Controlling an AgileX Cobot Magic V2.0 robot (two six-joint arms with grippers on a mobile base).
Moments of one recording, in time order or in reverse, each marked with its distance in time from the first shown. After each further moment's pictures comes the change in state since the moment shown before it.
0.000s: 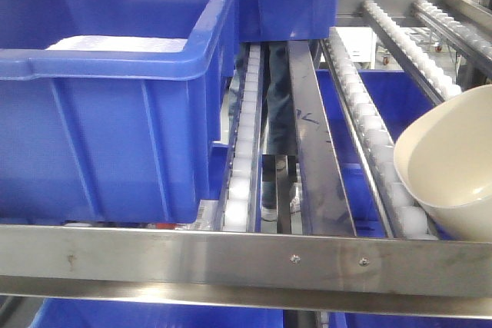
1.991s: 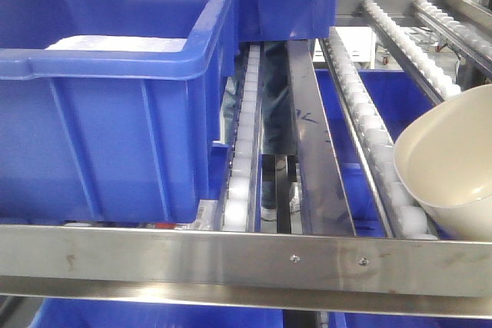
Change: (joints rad) left arm 0.000 0.000 0.000 0.000 0.000 0.000; right arm -0.128 0.478 -0.223 -0.048 -0.311 -0.063
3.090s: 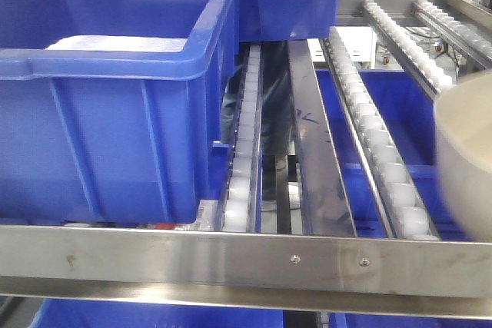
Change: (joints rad) left arm 0.000 0.000 0.000 0.000 0.000 0.000; right arm 0.000 0.655 -0.474 0.165 0.561 0.000
